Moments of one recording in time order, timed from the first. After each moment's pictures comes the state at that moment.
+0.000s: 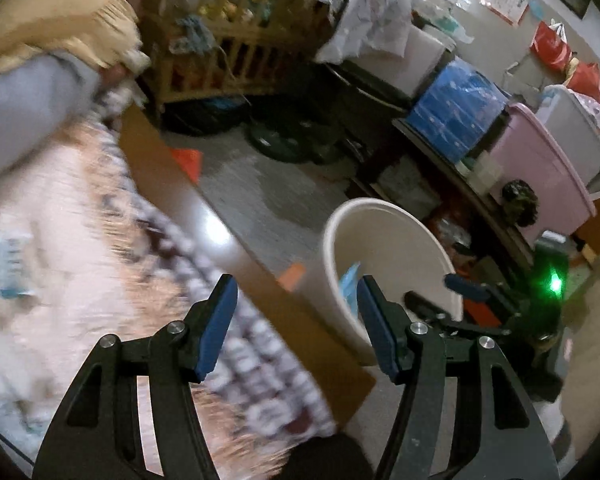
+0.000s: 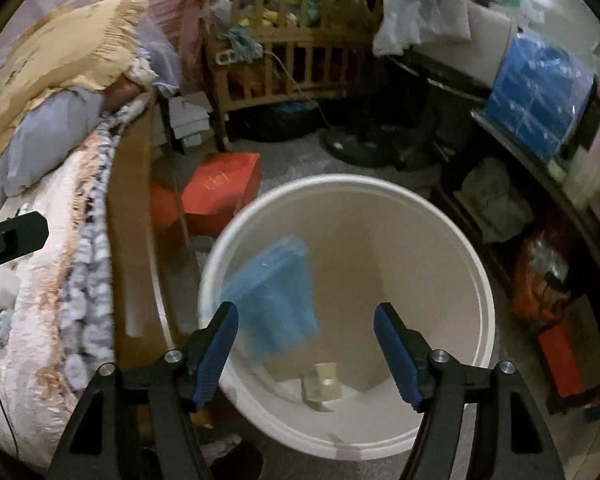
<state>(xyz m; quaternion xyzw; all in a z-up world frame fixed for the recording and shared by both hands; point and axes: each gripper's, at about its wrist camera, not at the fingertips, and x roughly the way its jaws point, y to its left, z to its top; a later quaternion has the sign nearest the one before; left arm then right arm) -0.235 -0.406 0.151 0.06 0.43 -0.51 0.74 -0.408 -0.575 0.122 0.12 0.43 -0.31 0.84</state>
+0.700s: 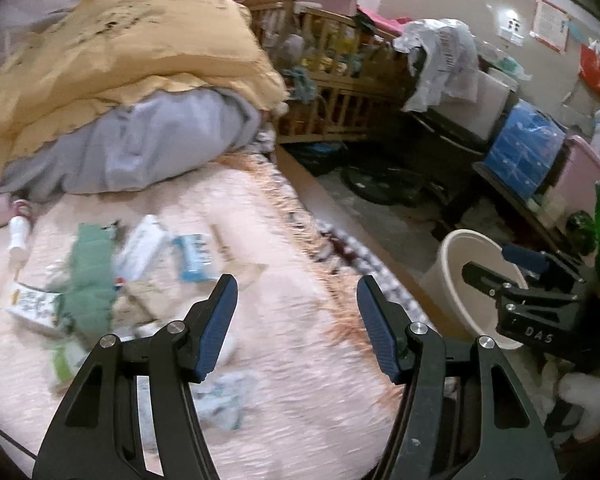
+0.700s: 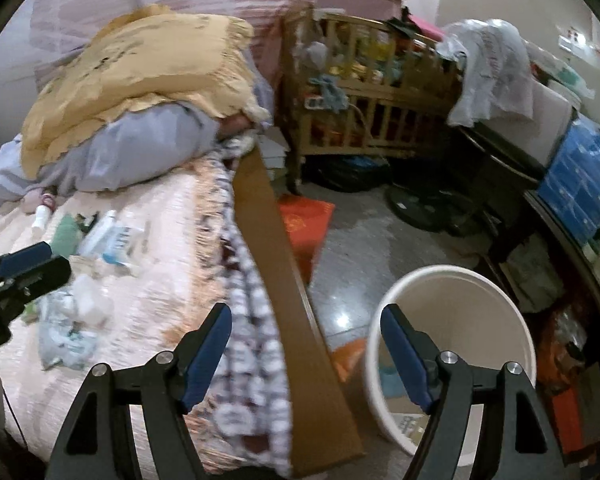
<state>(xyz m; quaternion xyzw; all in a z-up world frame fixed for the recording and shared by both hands) -0.197 -0.265 0.163 0.06 0.37 -0.39 0.84 -0.321 -0.459 0.170 0.06 0.39 -0.23 0.89</state>
